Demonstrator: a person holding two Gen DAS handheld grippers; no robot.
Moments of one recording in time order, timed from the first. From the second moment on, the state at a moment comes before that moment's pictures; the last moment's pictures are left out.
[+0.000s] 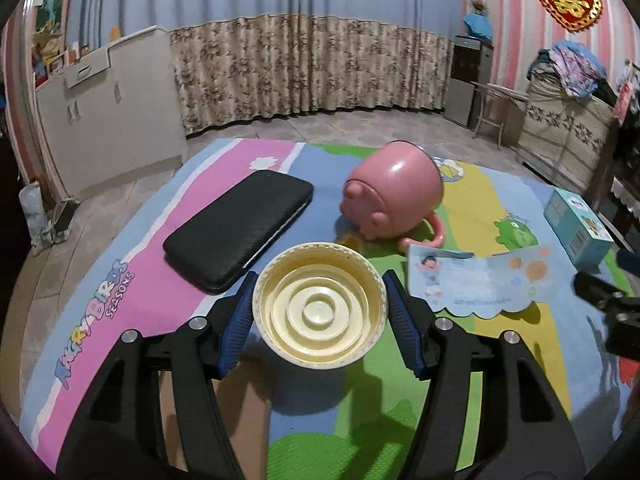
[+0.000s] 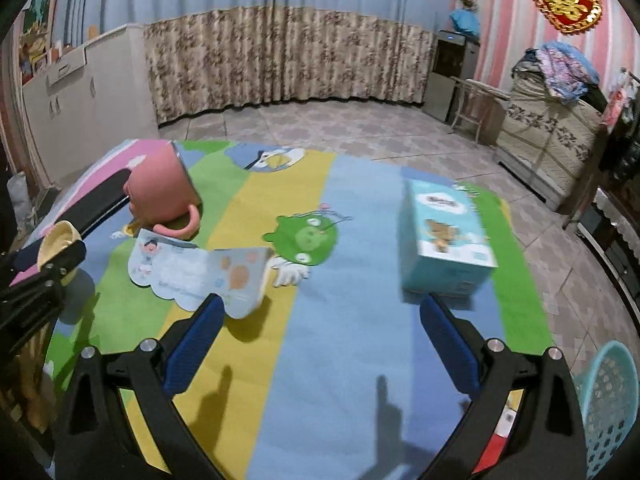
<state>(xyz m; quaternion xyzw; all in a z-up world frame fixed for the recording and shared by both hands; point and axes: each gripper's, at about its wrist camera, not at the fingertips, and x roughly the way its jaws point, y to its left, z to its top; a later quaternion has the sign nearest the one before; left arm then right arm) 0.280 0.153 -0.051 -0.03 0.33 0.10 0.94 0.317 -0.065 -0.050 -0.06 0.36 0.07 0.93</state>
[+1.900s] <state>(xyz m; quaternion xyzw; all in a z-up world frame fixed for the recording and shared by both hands) 0.216 -0.084 0.021 0.01 0.27 -0.11 0.96 0.092 -0.406 0.026 0.11 0.23 -0.18 0.95</state>
